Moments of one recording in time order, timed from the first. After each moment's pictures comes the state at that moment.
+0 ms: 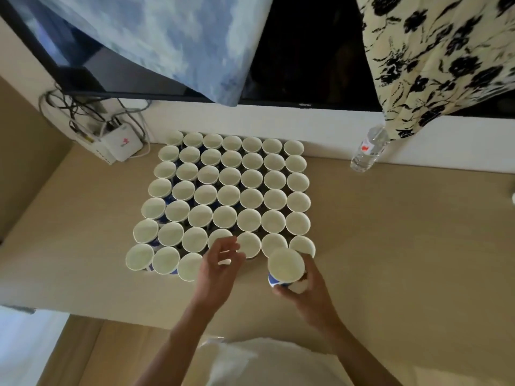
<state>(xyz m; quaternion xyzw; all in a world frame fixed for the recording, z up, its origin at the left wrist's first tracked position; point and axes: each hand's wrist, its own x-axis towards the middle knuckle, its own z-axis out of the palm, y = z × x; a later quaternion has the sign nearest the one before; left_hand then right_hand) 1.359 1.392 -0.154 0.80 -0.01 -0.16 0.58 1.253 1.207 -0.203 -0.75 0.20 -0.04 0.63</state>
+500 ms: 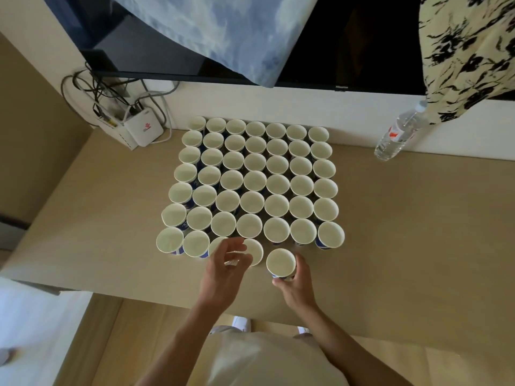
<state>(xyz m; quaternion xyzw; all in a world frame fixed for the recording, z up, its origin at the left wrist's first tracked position) 1.352 1.465 -0.159 0.81 -0.01 -0.18 0.57 1.280 1.299 -0.307 -0.76 0.34 -0.01 0.56</state>
